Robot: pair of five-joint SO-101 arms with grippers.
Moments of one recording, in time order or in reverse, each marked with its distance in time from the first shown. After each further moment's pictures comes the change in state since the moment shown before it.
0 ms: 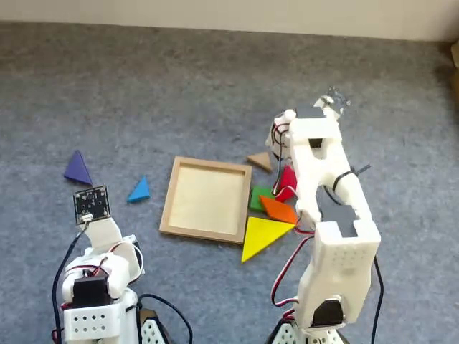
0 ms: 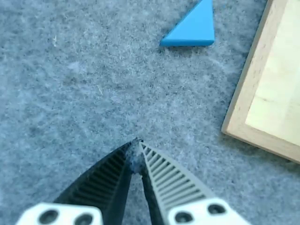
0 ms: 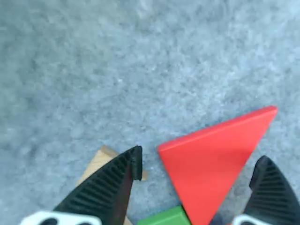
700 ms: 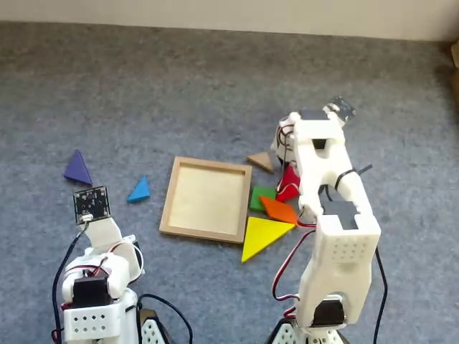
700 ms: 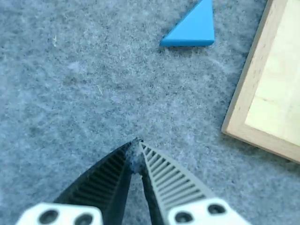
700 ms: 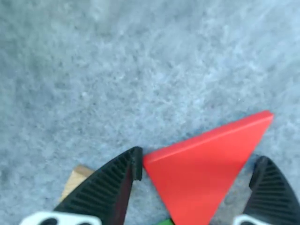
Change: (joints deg) left arm 0.0 0.0 0.0 0.0 0.0; right arm 1.8 2.8 -0.7 -0.1 -2.3
